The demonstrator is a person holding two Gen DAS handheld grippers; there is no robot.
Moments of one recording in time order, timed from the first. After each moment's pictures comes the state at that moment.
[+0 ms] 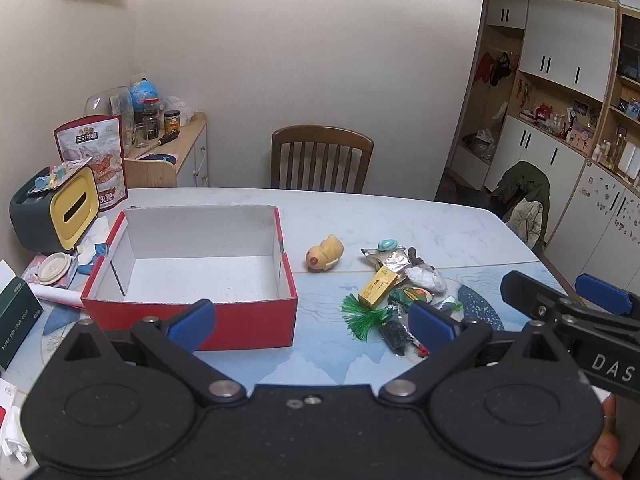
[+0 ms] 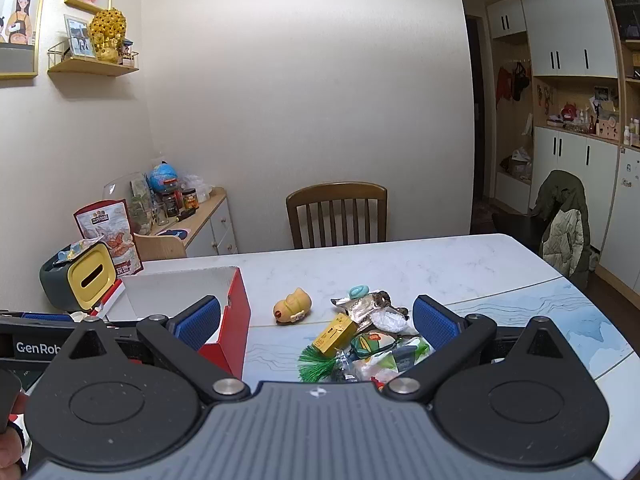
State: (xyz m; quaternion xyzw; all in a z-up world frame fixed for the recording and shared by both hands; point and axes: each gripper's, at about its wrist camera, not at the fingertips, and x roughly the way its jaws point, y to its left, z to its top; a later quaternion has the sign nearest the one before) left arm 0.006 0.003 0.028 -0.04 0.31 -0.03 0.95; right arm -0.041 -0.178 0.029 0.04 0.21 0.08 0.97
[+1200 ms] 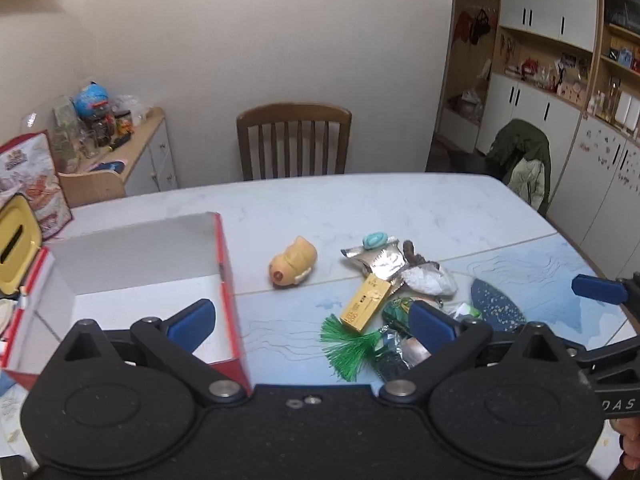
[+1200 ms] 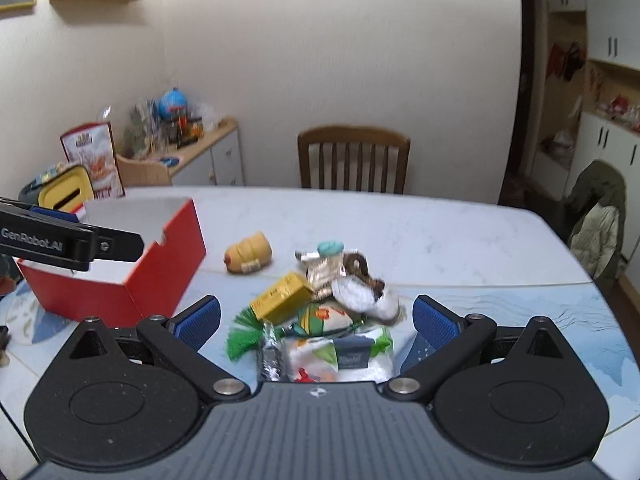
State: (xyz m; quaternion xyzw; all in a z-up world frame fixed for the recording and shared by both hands) left arm 0.130 -0.058 -0.028 0.02 0.35 -0.07 0.94; right arm 0.082 -0.249 -0.042 -0.04 0.29 0.15 0.94
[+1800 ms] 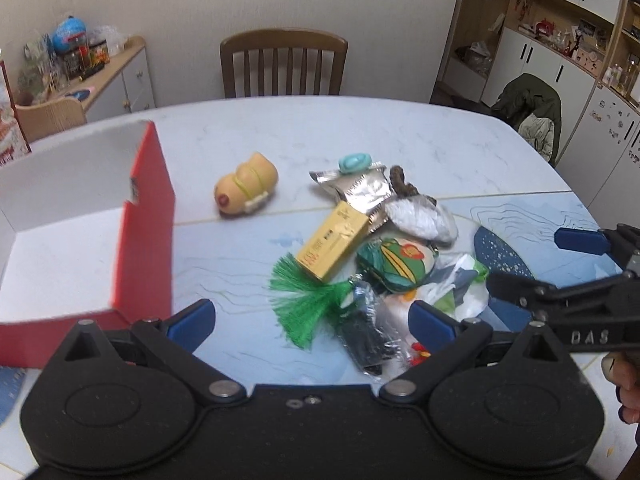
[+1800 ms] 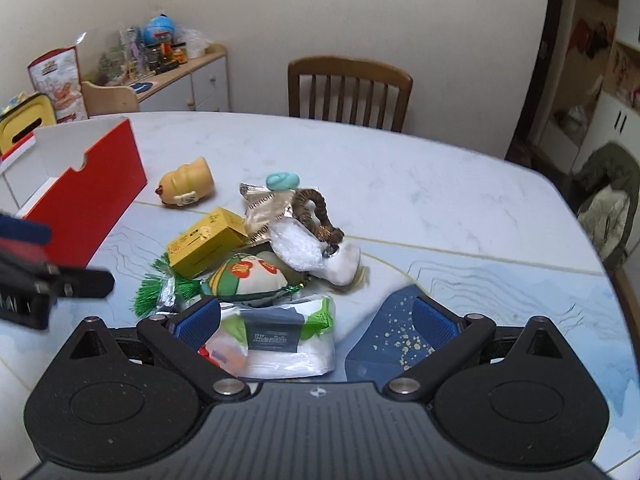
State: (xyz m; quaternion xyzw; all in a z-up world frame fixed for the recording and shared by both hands) left arm 0.170 -0.104 -0.102 0.00 0.43 -0.07 0.90; right arm 0.170 -0.283 -0.104 -0.08 0.37 0.15 0.91
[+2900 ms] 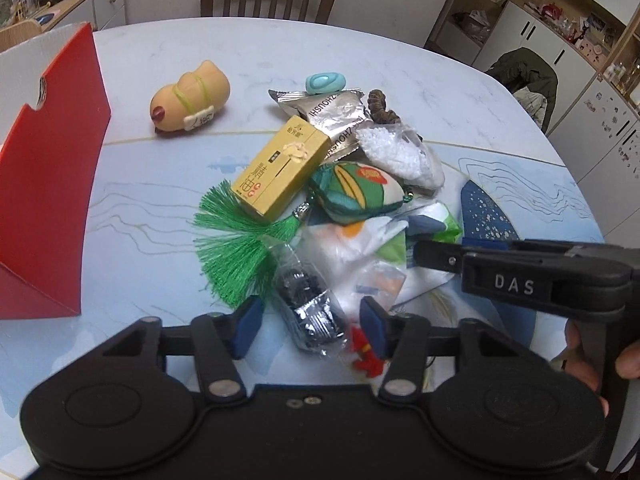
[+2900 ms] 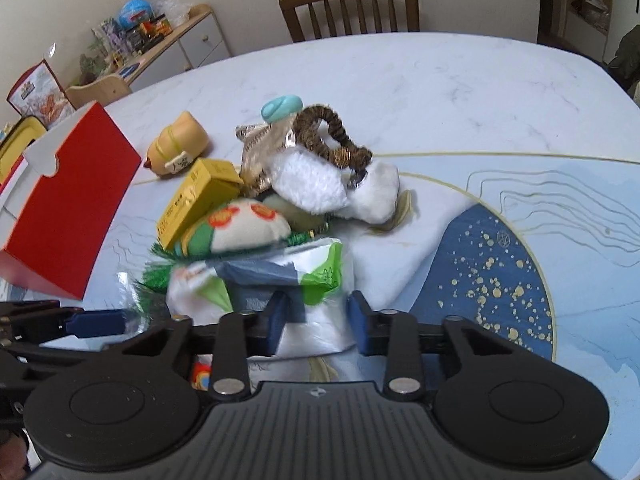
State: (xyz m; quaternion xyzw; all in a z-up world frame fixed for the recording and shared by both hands) left arm 0.195 -0.127 -0.156 -0.05 0.51 -0.10 0.85; right arm 0.221 -0.285 -0.165 0.03 0.48 0.19 0.86
